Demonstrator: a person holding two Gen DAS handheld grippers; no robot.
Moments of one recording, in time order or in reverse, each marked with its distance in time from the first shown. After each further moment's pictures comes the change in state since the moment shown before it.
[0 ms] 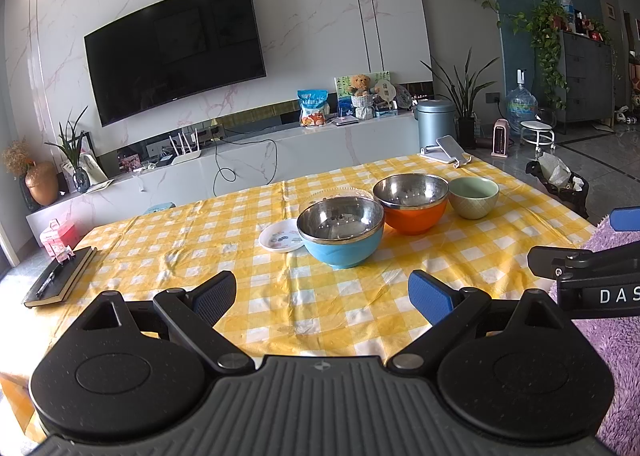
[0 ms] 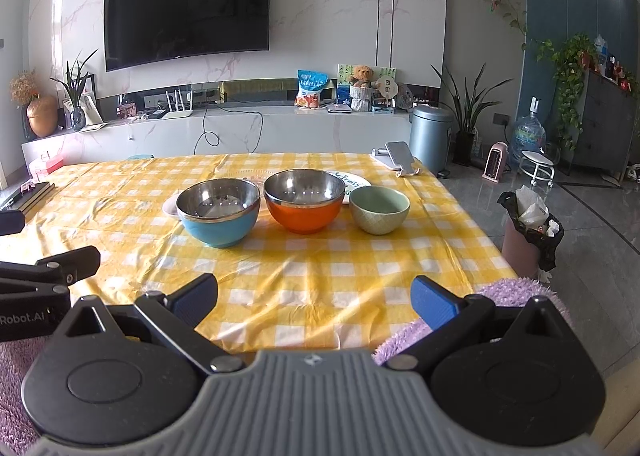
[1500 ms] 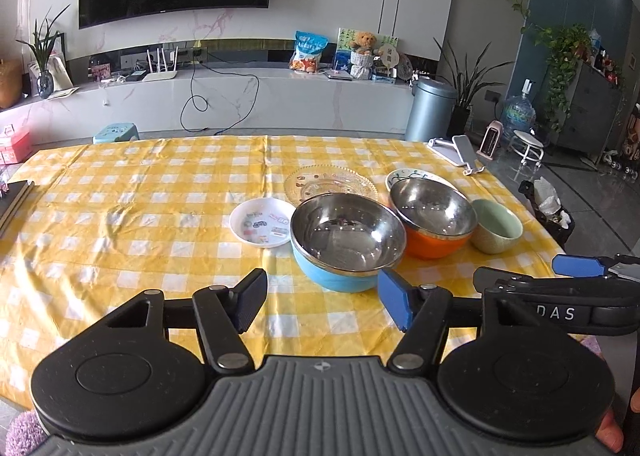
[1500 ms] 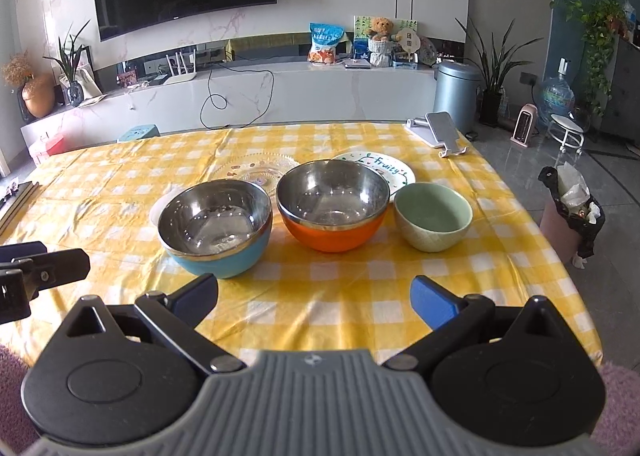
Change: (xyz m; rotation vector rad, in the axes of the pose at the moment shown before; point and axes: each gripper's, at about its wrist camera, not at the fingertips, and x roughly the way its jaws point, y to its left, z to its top) left arm 0.125 0.064 0.051 -0.230 0.203 -0.160; right arm 0.141 0.025 0.080 0.015 0.185 0.041
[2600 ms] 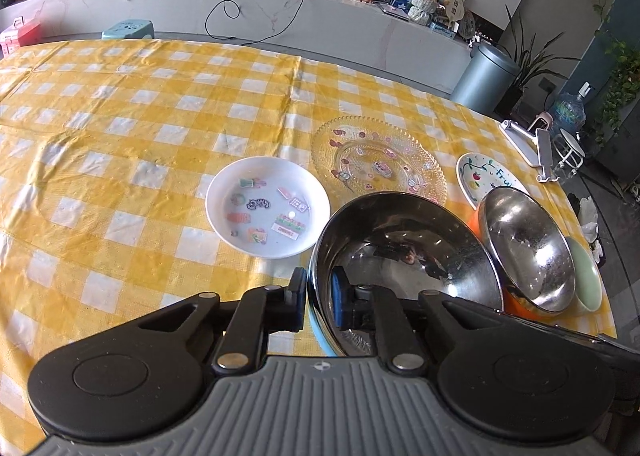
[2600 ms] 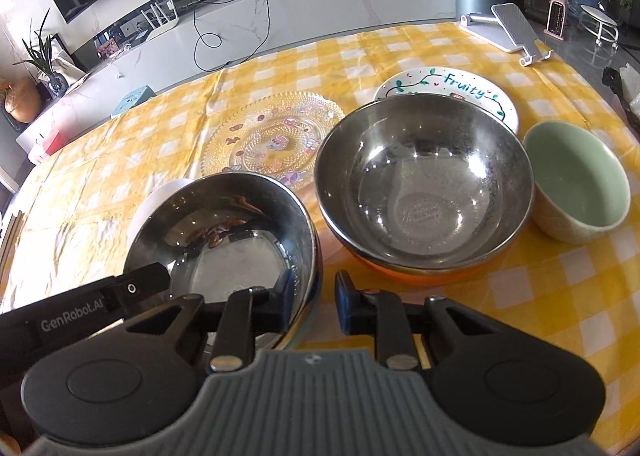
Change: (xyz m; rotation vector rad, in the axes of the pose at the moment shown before) left arm 0.151 0.034 0.035 -0.230 0.226 0.019; right arm 0.153 0.021 0.044 0.186 0.265 0.116
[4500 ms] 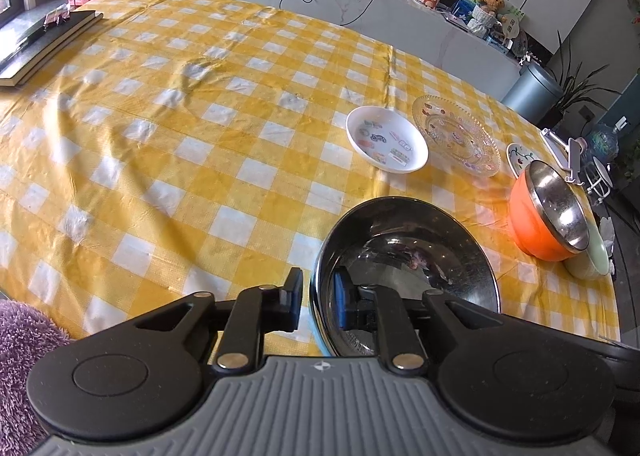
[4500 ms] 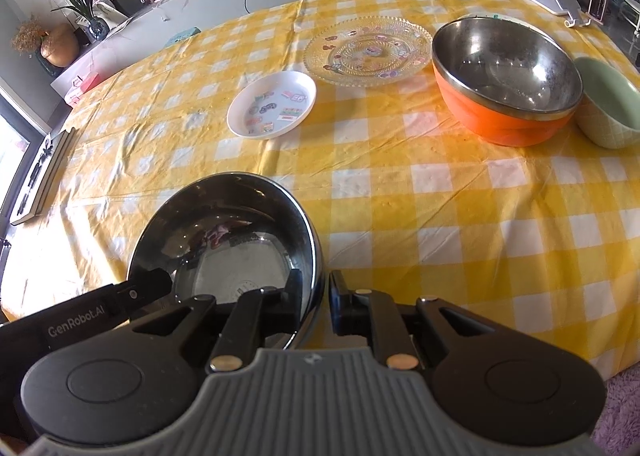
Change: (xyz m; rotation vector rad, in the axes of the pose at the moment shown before) left arm -0.082 0.073 -0.067 -0.160 0.015 0.081; right arm -0.041 0.058 -0.072 -0.077 0.127 0.082
